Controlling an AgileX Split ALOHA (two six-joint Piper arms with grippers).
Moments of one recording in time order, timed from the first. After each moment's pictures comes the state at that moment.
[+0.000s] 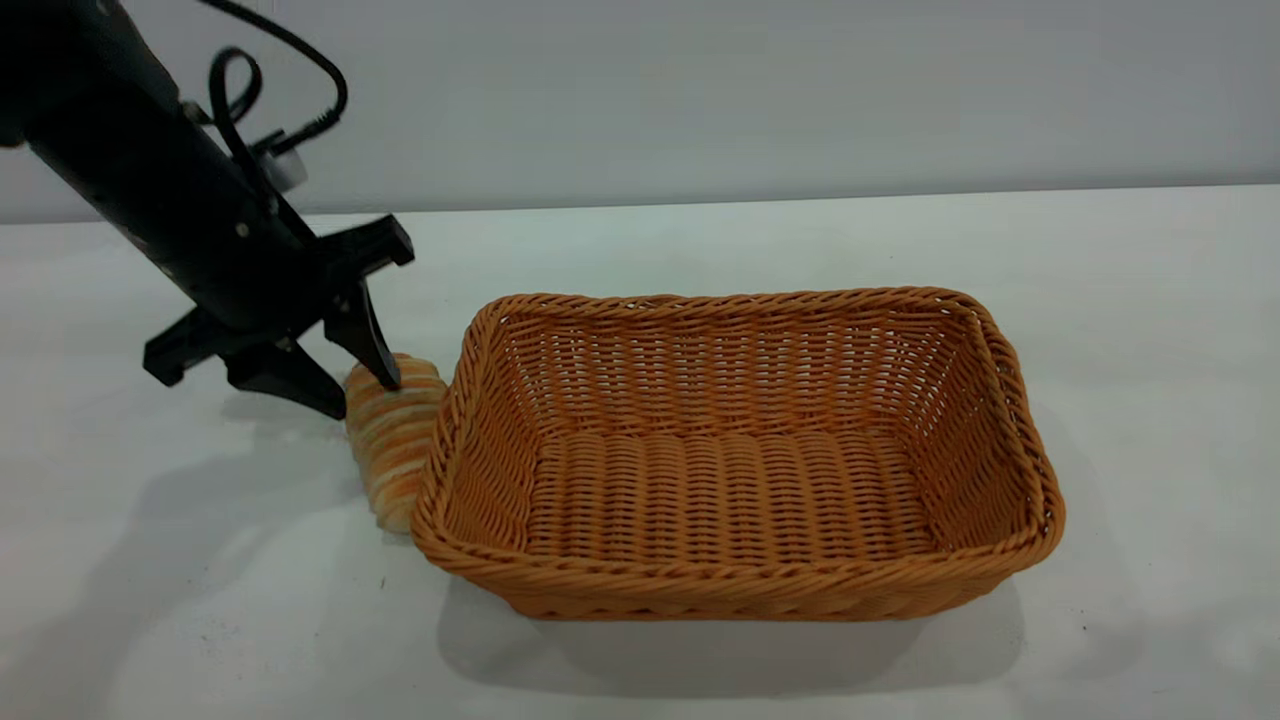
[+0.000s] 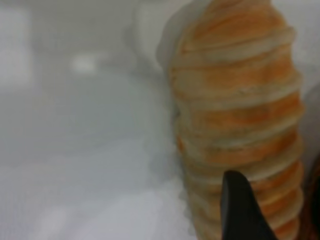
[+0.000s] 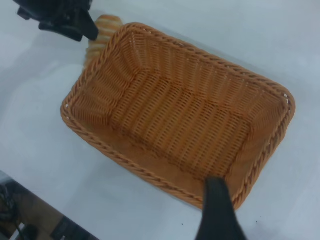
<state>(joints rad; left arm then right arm) -0.15 2.16 -1.21 -0.56 0.38 -0.01 0.26 1.01 -0.92 0.40 0.81 -0.38</state>
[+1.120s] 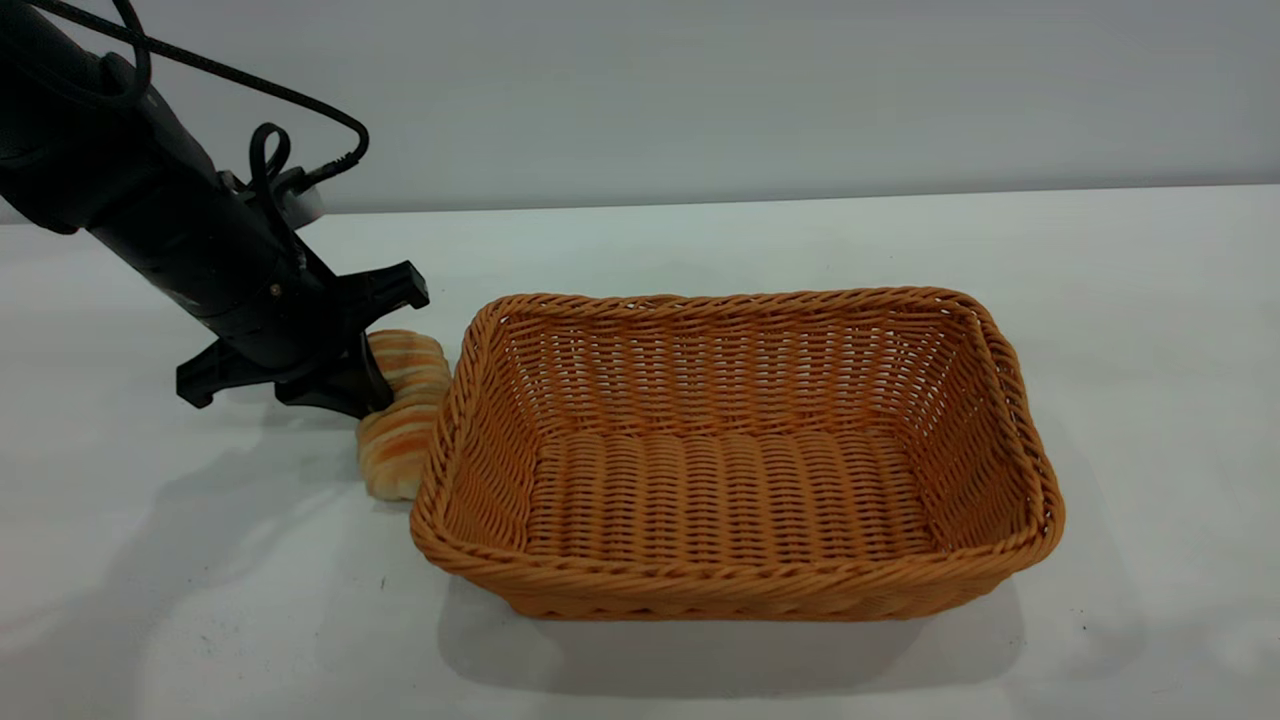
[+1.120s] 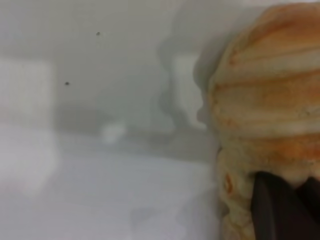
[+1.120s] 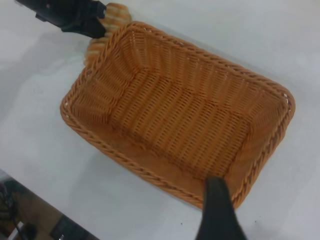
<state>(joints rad) -0.15 2.25 -1.21 -0.68 0.17 0.18 0.26 1.01 -0.92 0.40 0.81 -0.38</state>
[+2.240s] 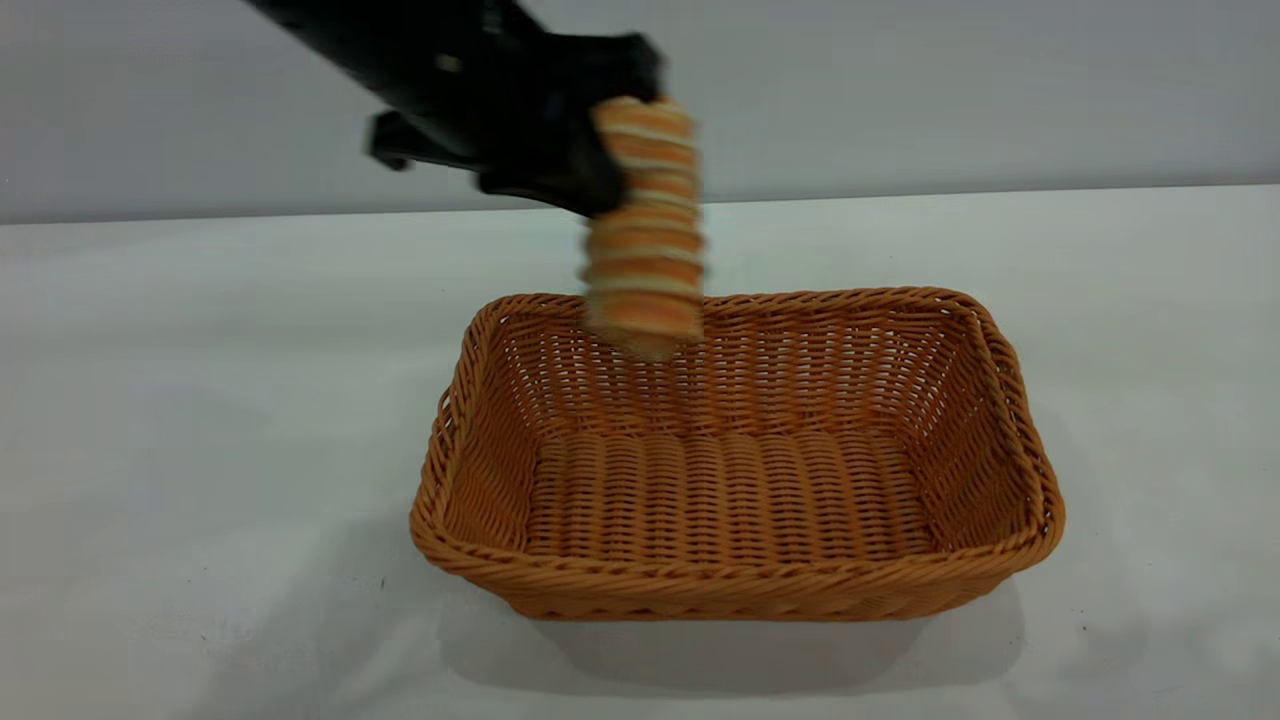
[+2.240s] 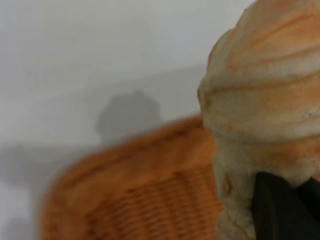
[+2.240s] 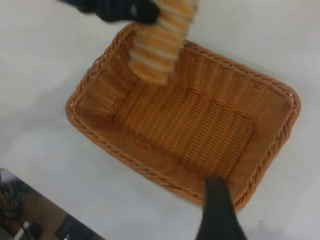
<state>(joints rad) -0.51 1.94 -1.21 -0.68 0.17 0.31 0.26 1.01 -0.92 0.42 0.81 -0.38</state>
